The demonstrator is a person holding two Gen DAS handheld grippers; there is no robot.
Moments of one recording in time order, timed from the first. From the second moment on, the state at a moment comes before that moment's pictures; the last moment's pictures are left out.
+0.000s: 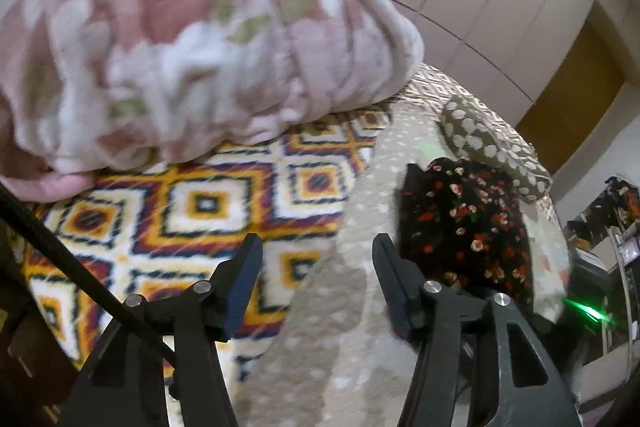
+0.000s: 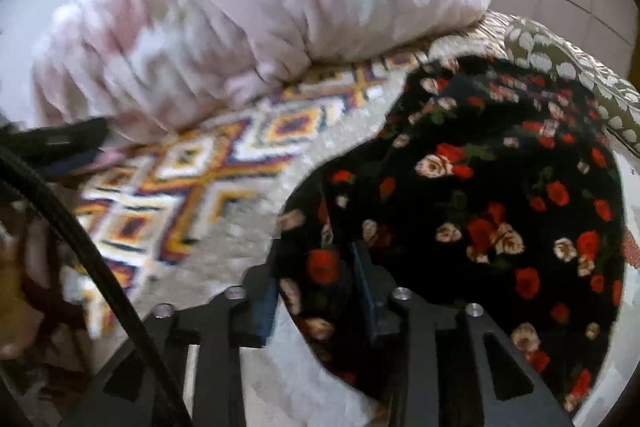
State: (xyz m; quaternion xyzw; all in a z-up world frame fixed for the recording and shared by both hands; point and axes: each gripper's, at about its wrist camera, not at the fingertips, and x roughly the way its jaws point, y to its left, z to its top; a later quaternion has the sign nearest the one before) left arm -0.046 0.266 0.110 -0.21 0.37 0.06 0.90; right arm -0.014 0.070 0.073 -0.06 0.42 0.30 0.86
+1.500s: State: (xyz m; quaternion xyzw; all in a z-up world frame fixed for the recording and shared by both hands) left arm 0.117 -0.006 0.022 -0.08 0.46 -0.12 0.87; right arm 0.095 -0.296 0.061 0.35 0.40 0.20 0.82
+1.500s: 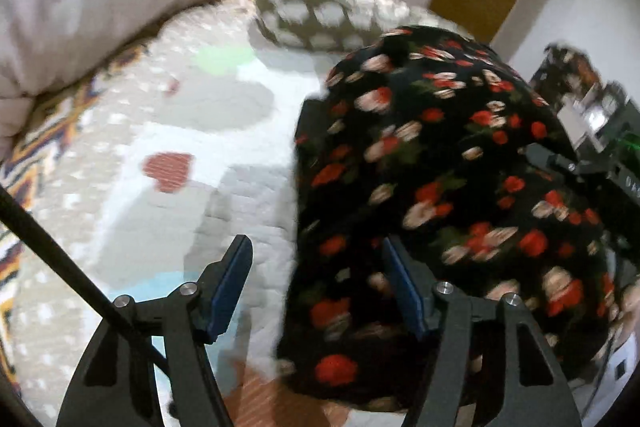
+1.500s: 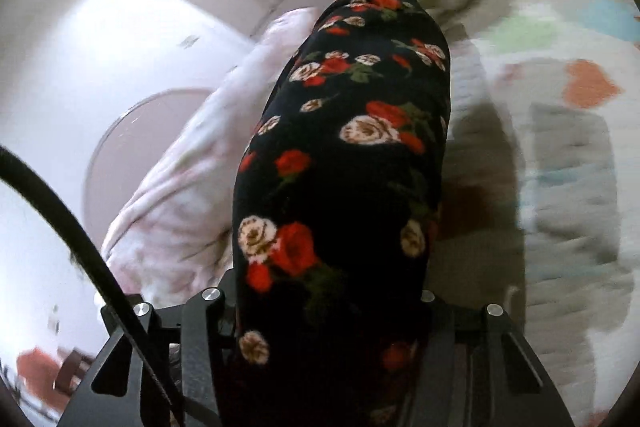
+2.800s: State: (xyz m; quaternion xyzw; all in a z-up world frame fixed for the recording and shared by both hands) left arm -0.118 0.105 0.093 -0.05 0.33 0.06 0.94; right arm 0.024 -0.113 0.093 0.06 0.47 0.20 0.86
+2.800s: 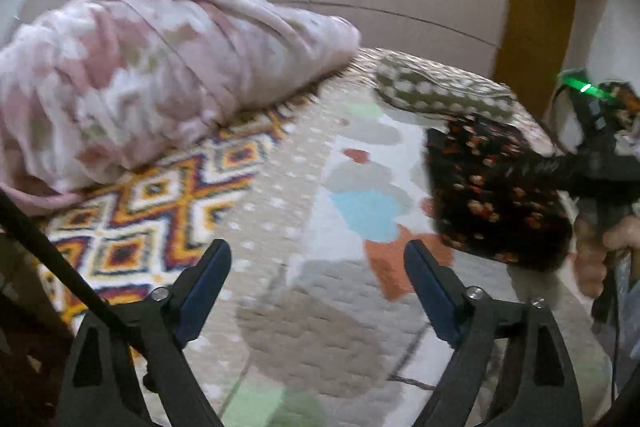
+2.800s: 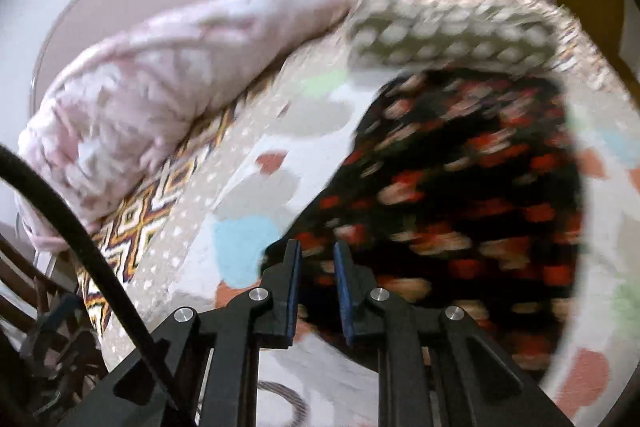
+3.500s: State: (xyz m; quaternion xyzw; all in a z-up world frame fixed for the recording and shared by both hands) left arm -0.183 0.064 0.130 -0.01 0.25 0.07 0.97; right arm -0.057 -0.211 0.017 -0.01 0.51 0.08 0.86
